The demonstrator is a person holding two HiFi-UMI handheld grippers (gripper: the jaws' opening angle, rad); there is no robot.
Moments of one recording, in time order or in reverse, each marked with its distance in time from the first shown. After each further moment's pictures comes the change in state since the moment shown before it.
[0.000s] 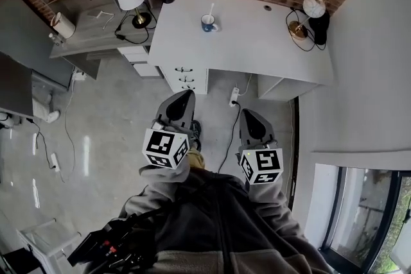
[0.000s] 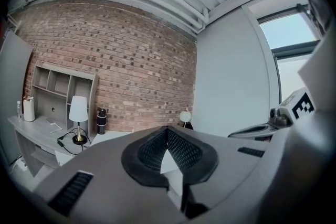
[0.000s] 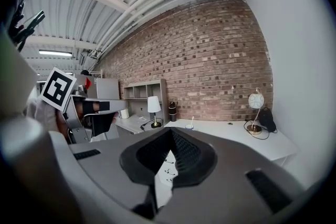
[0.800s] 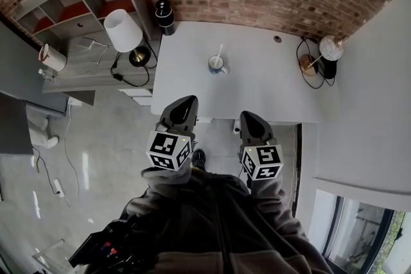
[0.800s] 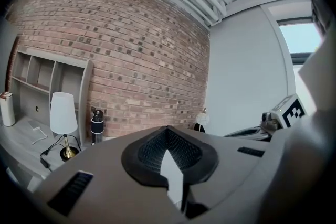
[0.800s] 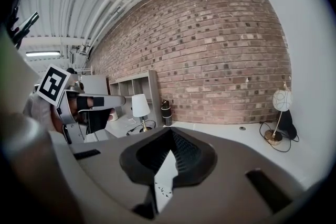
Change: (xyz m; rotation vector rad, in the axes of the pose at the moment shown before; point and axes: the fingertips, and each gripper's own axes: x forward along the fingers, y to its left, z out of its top) left arm 0.185 0.167 0.043 -0.038 0.065 -0.049; right arm 0.245 -0.055 0.064 0.038 0.078 -0.006
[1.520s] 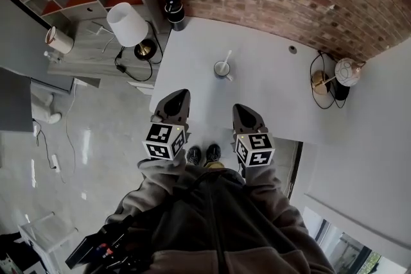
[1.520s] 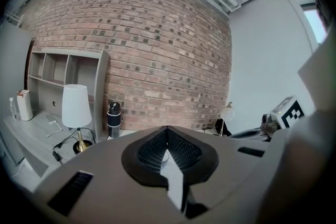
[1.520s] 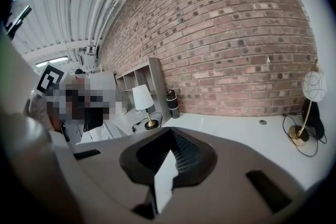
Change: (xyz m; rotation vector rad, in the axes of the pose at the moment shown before) left arm 0.058 0.059 -0.023 -0.048 0.068 0.209; right arm 0.102 -0.037 -0.017 0.021 0.112 0.173
